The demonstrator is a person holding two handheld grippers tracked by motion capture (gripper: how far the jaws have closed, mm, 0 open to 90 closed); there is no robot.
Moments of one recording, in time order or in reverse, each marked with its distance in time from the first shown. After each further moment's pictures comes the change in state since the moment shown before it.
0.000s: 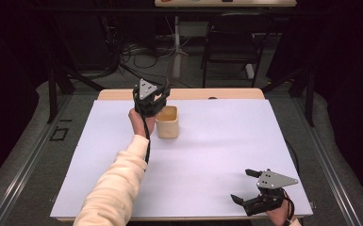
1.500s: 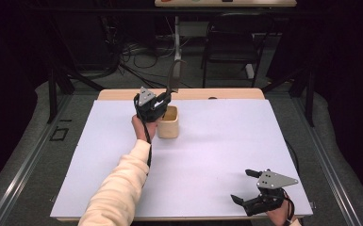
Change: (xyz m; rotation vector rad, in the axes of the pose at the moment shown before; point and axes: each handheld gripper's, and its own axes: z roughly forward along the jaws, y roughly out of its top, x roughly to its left) left arm 0.008 -0.036 0.014 -0.006 -0.049 -0.067; right arm 0.000 0.000 0.000 0.003 0.001 0.004
